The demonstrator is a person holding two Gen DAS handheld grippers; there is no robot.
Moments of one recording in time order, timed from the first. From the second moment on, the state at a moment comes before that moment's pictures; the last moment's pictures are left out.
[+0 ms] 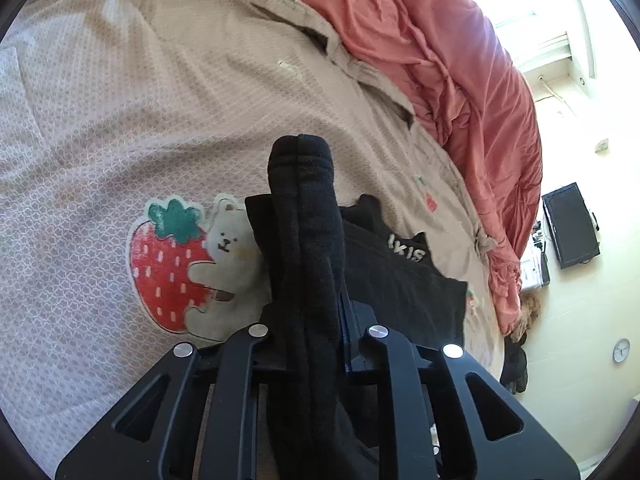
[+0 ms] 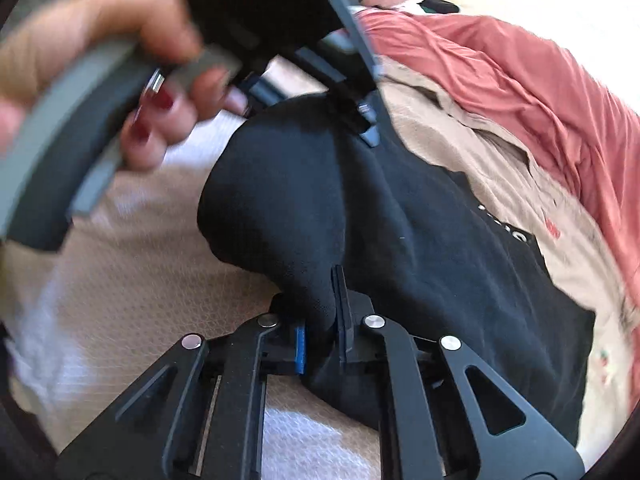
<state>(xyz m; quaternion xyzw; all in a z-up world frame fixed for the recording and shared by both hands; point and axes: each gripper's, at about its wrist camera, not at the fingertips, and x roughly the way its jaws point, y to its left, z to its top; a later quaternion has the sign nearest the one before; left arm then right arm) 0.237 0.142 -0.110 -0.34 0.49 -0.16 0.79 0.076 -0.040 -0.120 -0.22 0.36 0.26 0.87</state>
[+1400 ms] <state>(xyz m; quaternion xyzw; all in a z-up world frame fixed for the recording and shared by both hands) 0.276 -0.182 -0.040 -0.16 0.56 -0.21 0.78 0.085 -0.283 -0.101 0.10 0.38 0.16 0.90</state>
